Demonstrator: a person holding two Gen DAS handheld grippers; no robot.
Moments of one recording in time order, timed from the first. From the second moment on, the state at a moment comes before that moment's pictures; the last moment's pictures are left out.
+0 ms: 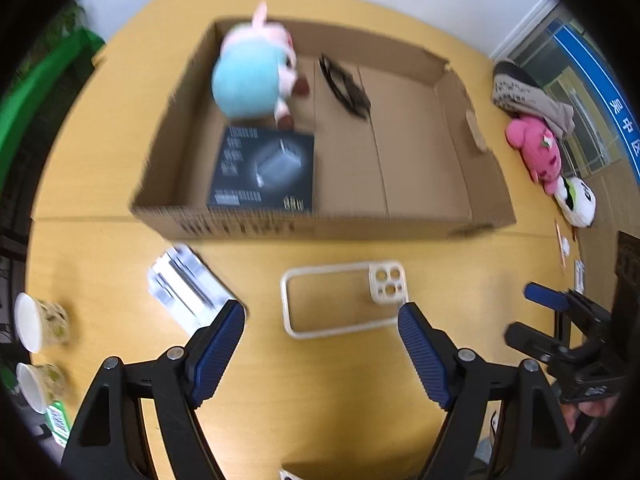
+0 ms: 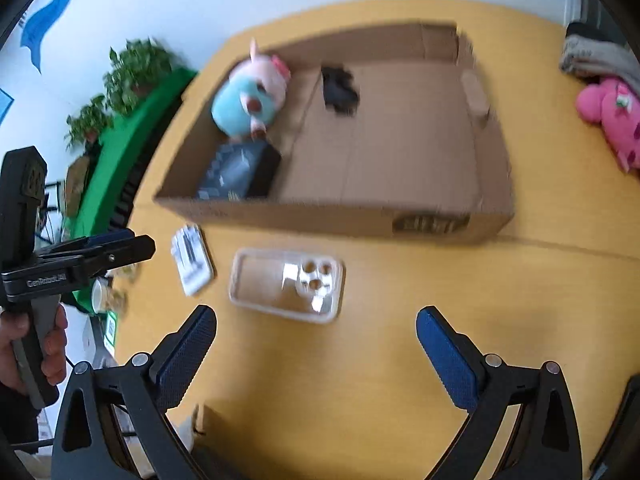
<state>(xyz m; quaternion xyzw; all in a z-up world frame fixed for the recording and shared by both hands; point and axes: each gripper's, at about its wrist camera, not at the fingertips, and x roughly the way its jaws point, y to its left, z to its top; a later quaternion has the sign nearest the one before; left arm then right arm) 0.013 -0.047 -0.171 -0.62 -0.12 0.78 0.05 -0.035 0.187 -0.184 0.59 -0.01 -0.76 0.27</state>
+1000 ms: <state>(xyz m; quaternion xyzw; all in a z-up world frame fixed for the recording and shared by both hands) -0.001 0.029 -0.307 -0.57 0.28 0.67 0.39 -0.021 0.090 -0.317 0.42 0.44 -0.55 0.57</state>
